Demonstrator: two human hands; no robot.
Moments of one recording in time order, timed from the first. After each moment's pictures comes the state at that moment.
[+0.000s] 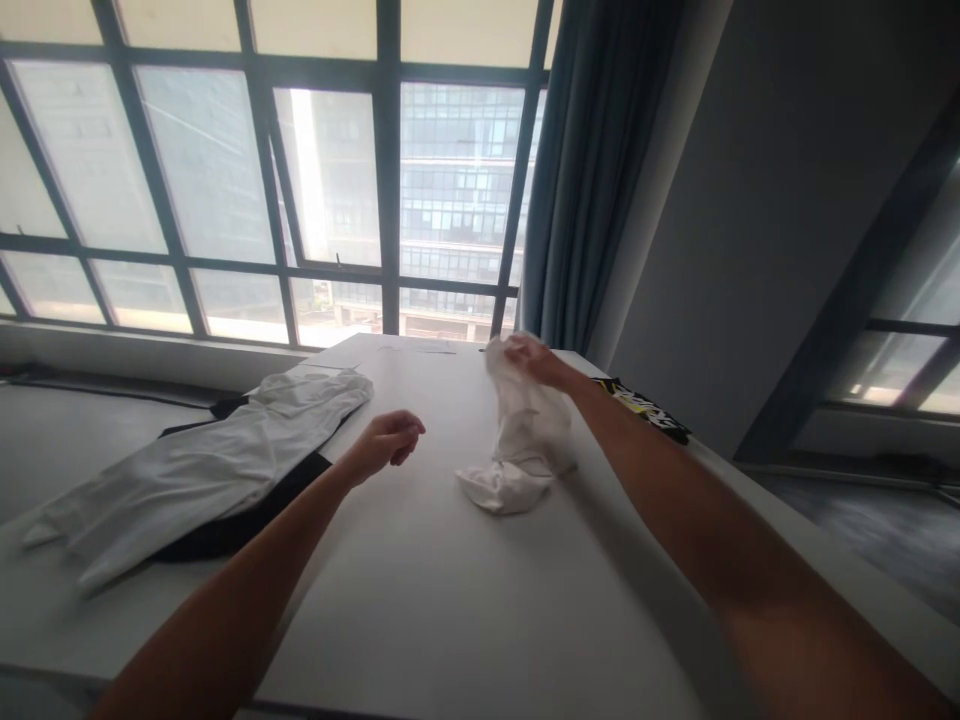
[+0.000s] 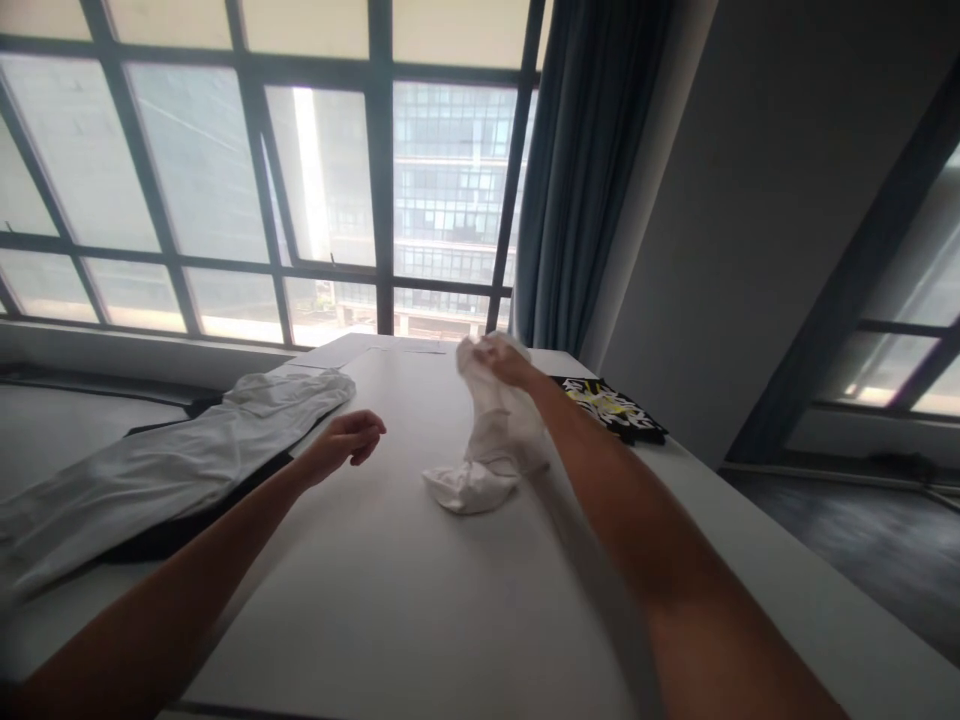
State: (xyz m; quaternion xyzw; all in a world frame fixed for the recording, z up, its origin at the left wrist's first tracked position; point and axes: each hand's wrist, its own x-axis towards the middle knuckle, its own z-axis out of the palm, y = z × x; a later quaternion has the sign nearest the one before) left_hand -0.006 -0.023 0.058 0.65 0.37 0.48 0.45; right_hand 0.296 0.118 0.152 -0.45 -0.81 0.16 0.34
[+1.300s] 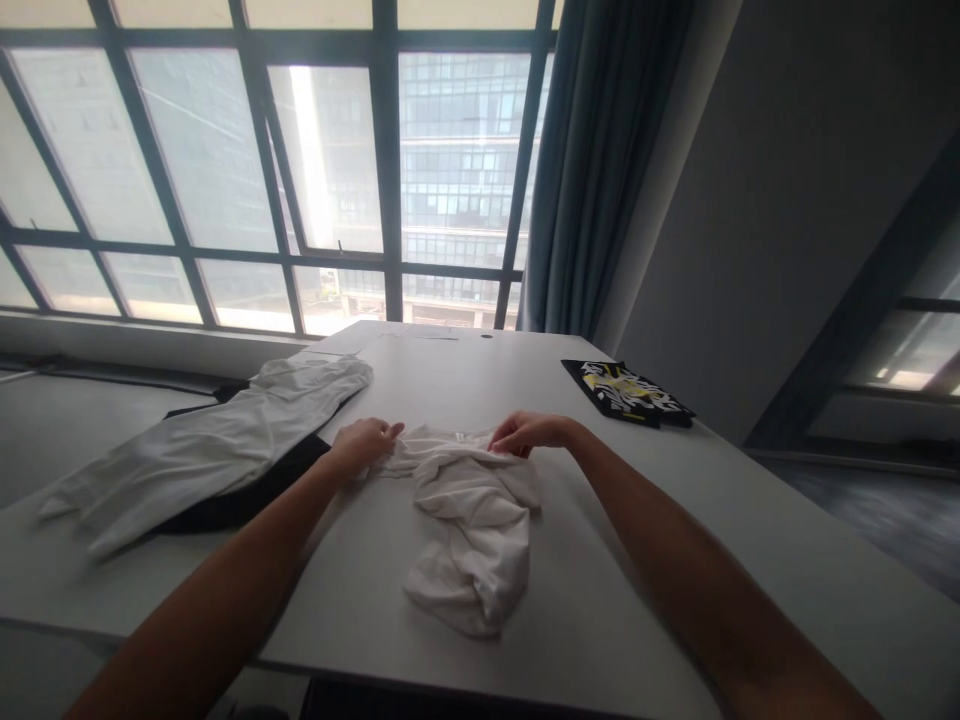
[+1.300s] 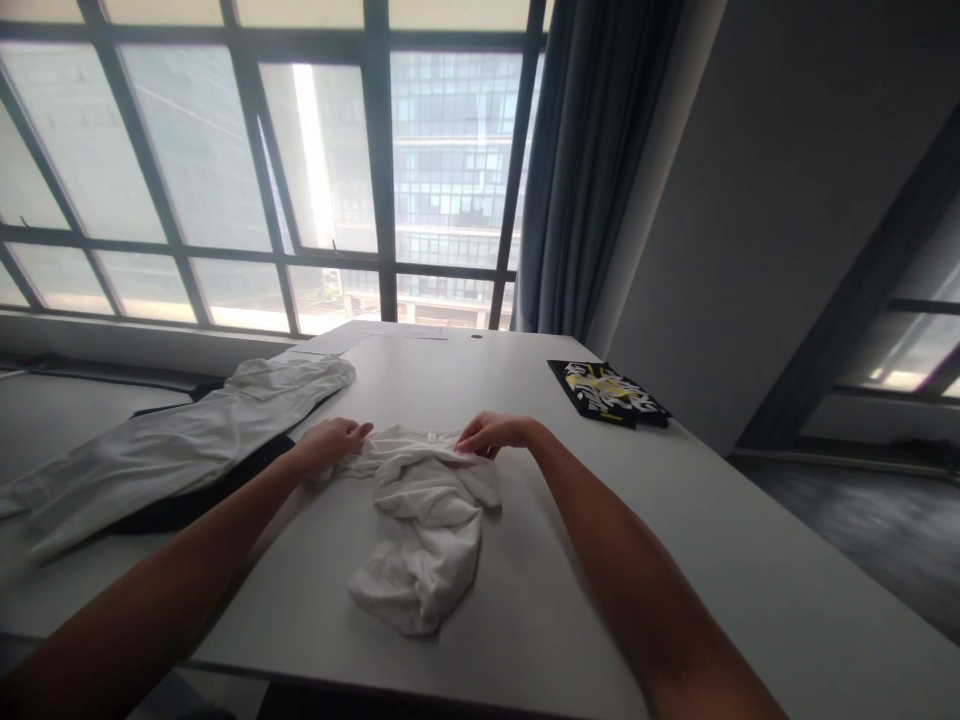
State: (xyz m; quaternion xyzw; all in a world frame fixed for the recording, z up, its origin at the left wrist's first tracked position) left_hand -0.020 -0.005 0.031 0.69 0.72 0.10 0.08; right_hand 0.301 0.063 0.050 -0.46 -0.80 0.39 0.02
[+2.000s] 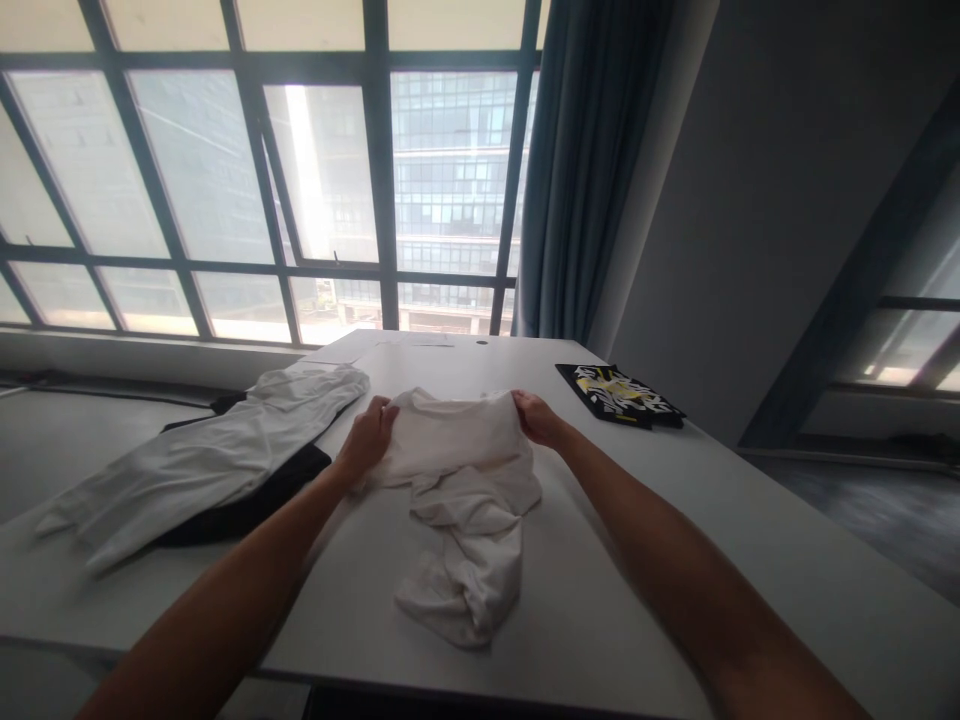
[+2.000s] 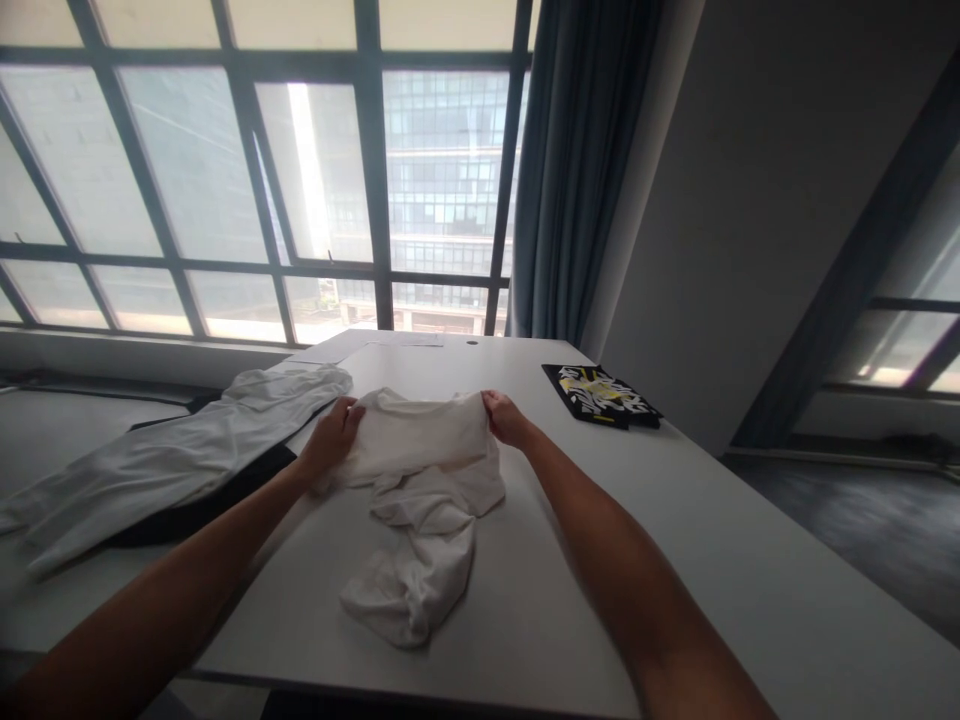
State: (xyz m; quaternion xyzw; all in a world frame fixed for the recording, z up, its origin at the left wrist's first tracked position) left_hand -0.010 -0.006 0.030 0.68 0.61 0.42 0.01; right_hand 0.298 0.064 0.047 -0.46 -0.69 0.41 0.37
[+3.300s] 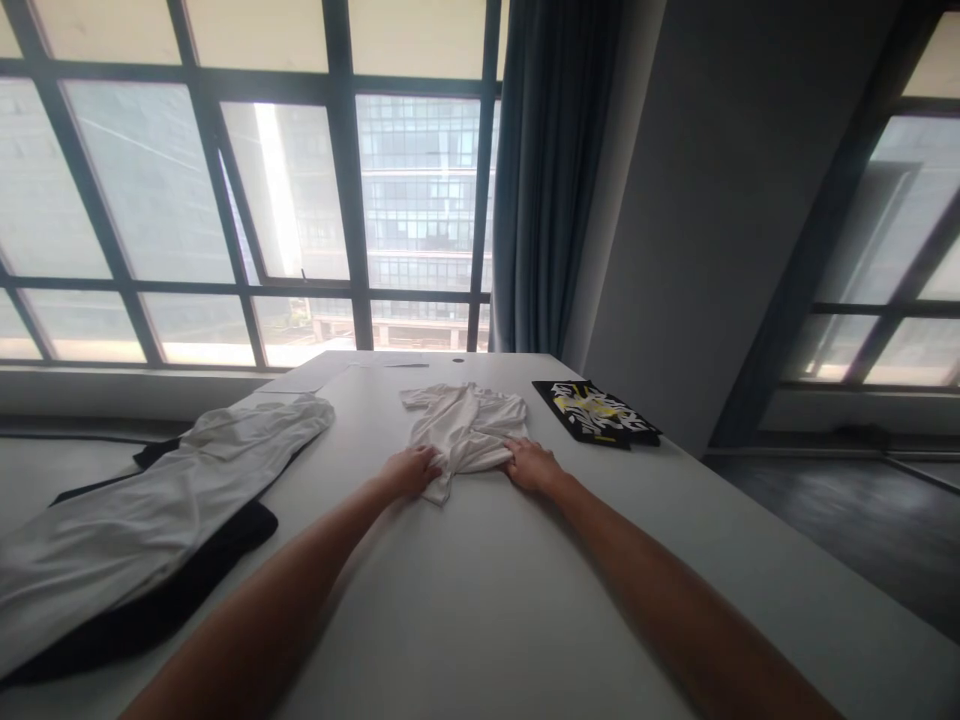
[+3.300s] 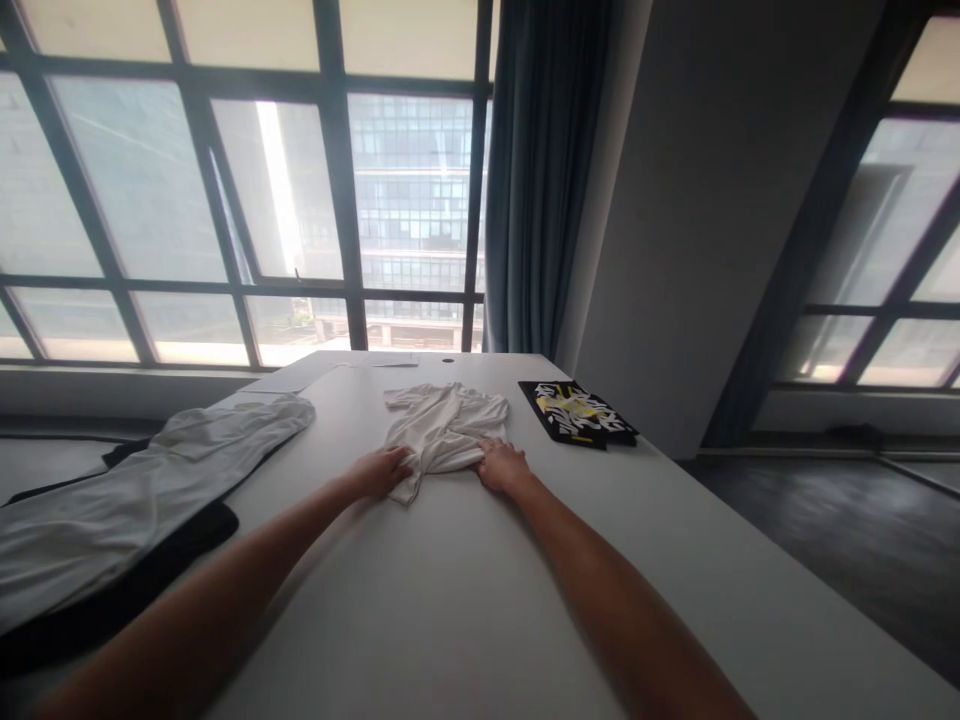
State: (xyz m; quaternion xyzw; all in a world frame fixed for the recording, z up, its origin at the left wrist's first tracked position) left_hand 0.076 0.086 0.005 0.84 0.52 0.09 0.05; right_hand 0.349 0.080 0.017 -0.65 -0.75 0.01 0.07
